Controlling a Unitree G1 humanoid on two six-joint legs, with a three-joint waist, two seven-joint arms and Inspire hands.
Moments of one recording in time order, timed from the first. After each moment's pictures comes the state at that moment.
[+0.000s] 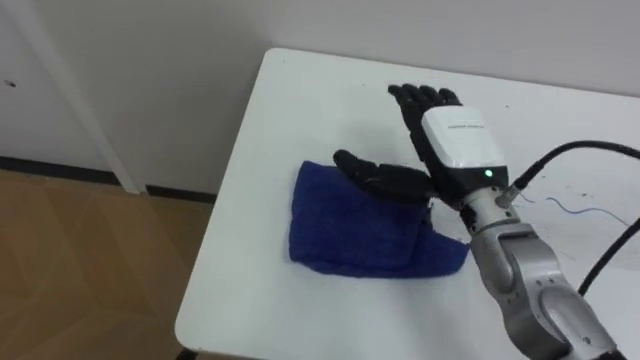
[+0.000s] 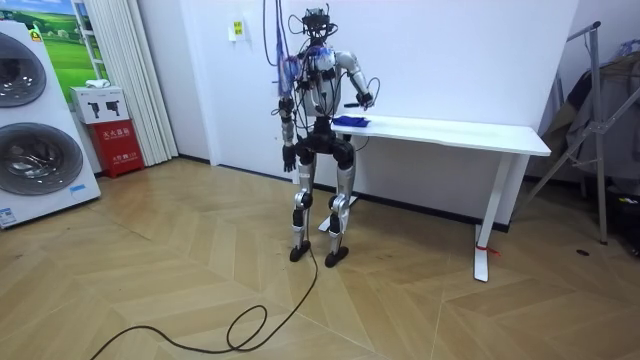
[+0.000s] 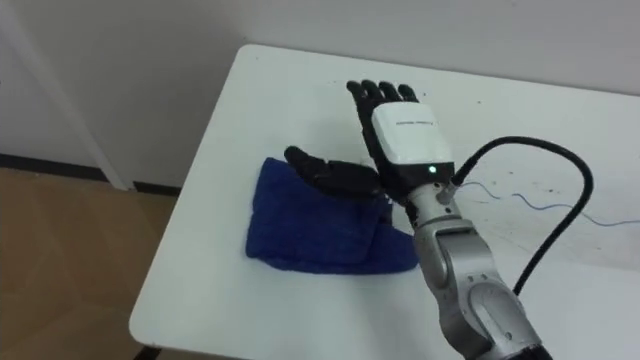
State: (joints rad) left arm 0.06 0.30 -0.09 1.02 0.26 0.14 -0.07; right arm -0.13 -0.43 0.39 0.12 -0.99 0.12 -0.10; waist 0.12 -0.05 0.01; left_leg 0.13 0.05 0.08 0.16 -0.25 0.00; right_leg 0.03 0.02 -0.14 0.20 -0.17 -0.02
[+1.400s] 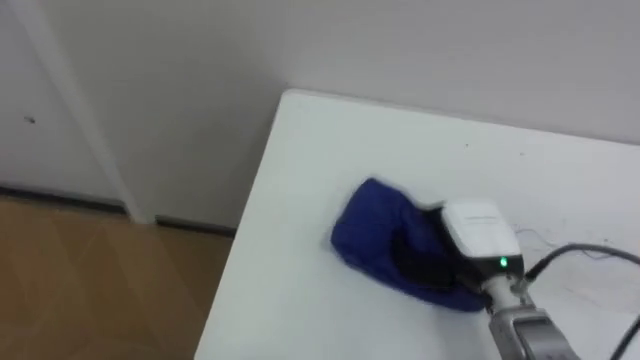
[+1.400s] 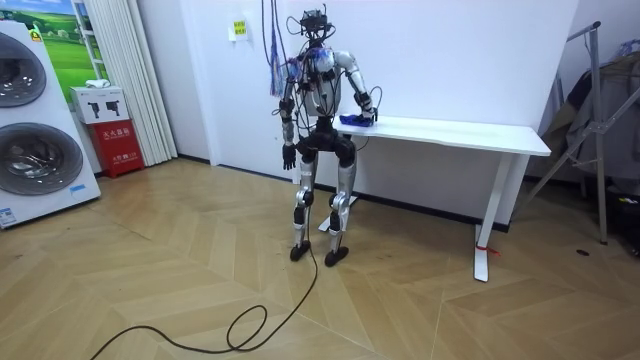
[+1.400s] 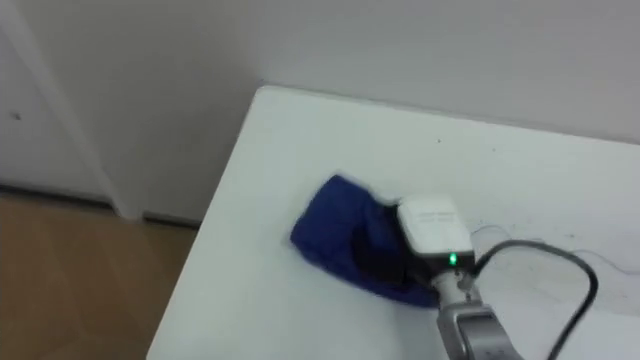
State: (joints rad) left arm 0.16 0.31 -0.12 1.03 0.36 0.12 -0.01; right arm 0.08 -0.43 0.35 0.36 -1.03 -0.01 -0.41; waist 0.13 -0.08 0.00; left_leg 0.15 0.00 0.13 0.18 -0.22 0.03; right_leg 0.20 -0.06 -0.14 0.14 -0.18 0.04
